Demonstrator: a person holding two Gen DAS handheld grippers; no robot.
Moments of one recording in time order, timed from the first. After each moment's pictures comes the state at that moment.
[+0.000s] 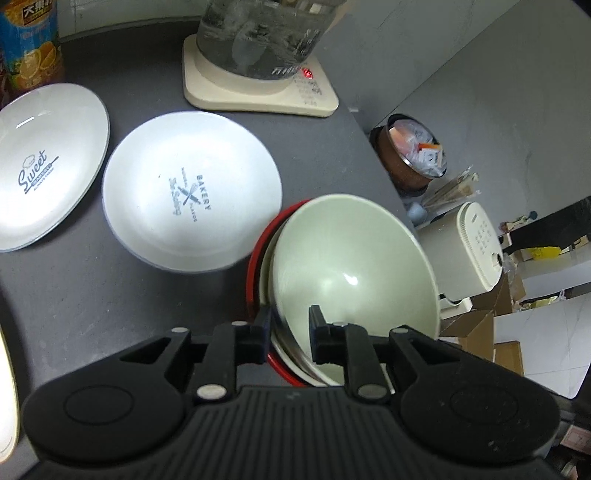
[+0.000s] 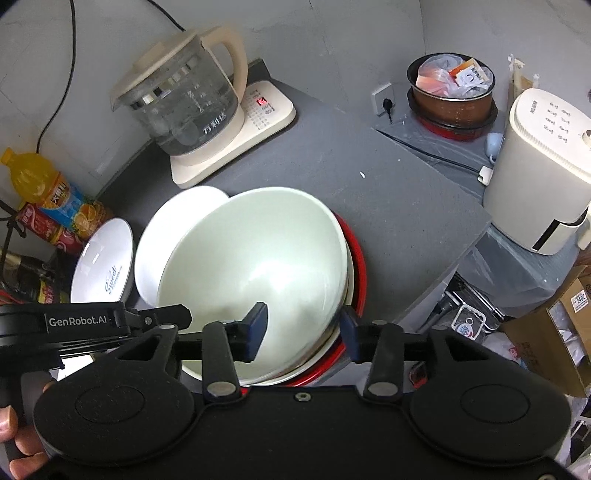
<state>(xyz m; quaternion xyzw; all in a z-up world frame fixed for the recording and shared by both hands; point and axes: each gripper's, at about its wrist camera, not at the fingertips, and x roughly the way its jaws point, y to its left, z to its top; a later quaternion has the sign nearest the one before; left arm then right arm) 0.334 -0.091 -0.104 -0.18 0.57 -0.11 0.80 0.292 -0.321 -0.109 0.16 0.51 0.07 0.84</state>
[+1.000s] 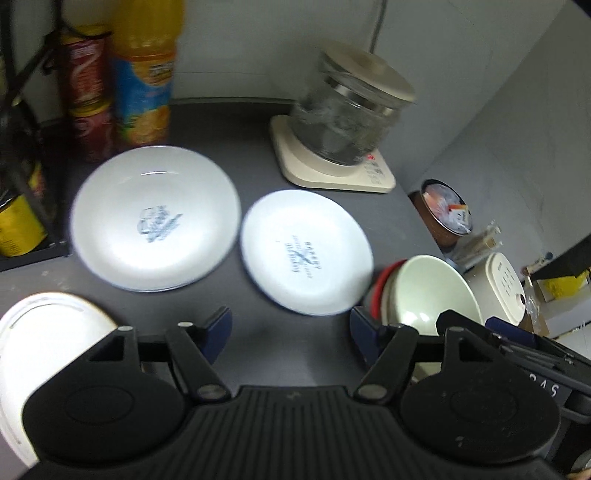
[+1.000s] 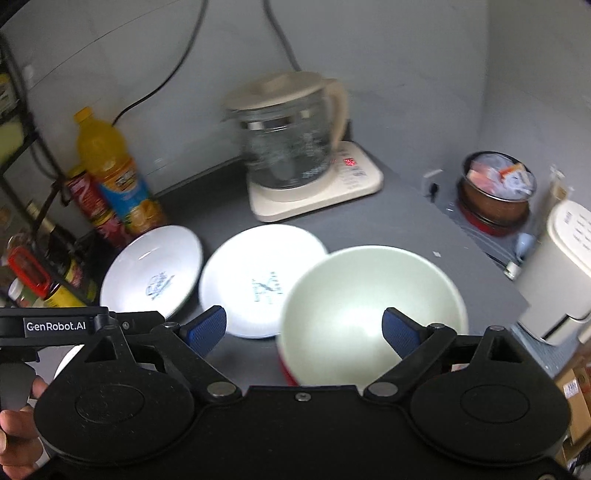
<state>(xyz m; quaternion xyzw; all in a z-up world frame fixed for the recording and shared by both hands) 0.286 0.026 -0.065 -0.17 0.49 -0.05 0.85 0.275 -0.213 -0.062 0.05 0.41 0.12 0.90</state>
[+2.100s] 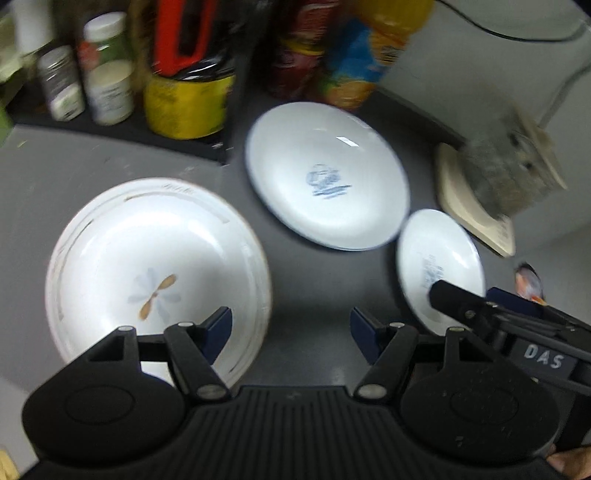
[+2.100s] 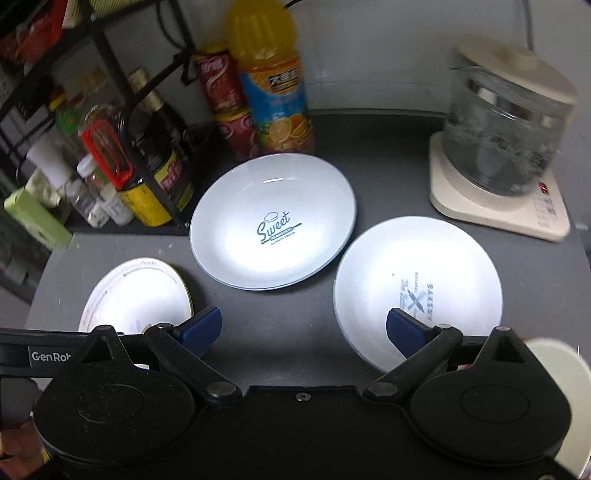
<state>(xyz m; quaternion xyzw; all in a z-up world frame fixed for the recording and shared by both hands) 0.235 0.100 -0.105 -0.30 0.50 0.18 0.79 0.336 -0.090 -0.088 -0.10 0.47 0.35 0.80</state>
